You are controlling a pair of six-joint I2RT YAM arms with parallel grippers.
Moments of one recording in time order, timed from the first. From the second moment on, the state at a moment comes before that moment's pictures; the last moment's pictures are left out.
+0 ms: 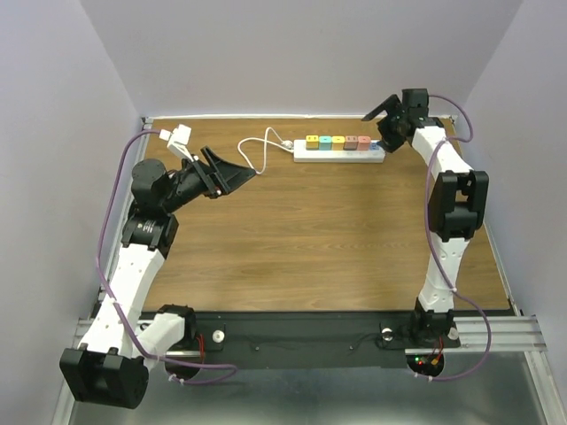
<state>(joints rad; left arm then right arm) -0.15 0.94 0.90 0.00 0.71 -0.82 0.02 2.14 1.88 -0.43 -0.19 0.97</state>
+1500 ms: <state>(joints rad) -0.15 0.89 0.81 -0.07 0.70 -0.81 -0.02 2.54 2.05 -0.37 -0.68 0.60</state>
